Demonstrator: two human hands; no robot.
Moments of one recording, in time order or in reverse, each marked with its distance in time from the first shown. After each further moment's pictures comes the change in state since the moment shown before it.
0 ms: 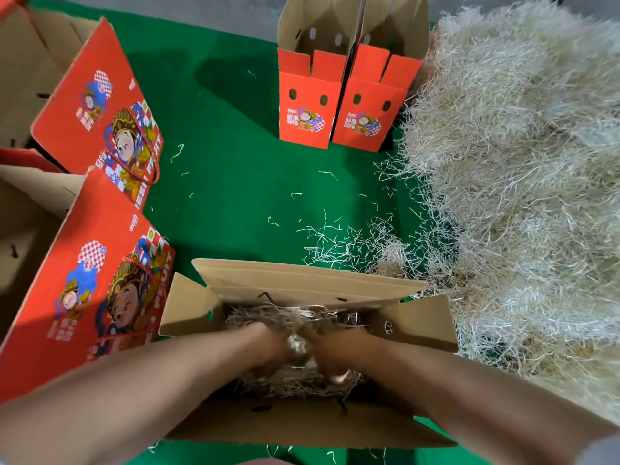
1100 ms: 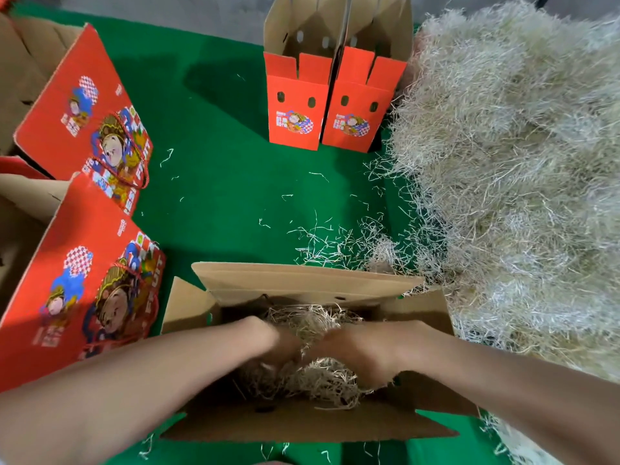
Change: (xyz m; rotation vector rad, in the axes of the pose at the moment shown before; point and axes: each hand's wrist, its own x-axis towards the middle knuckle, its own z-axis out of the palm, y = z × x) left_hand -0.004 0.000 -0.022 -0.295 -0.036 0.203; right_hand -0.076 0.031 -0.011 0.163 0.152 -0.208
